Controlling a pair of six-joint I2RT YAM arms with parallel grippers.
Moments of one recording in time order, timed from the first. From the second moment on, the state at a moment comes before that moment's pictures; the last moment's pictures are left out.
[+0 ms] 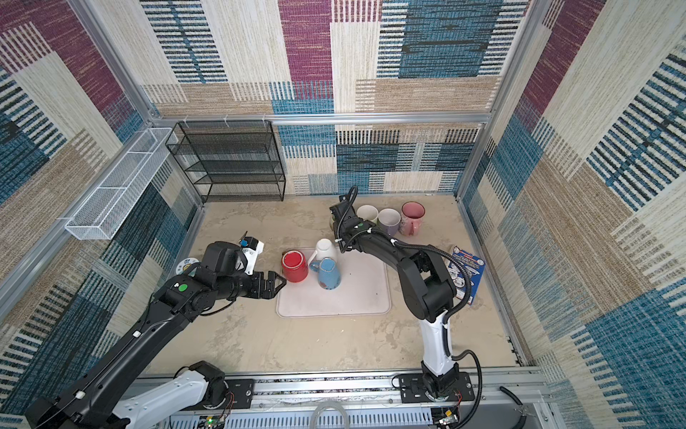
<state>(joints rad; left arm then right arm) -0.45 1.02 1.00 -0.83 0.21 -0.32 0.56 1.97 1.52 -0.33 0.35 0.25</state>
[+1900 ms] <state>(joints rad) -0.49 1.87 1.71 -1.05 0.07 0.00 0.56 1.04 0.49 0.22 -0.14 0.45</state>
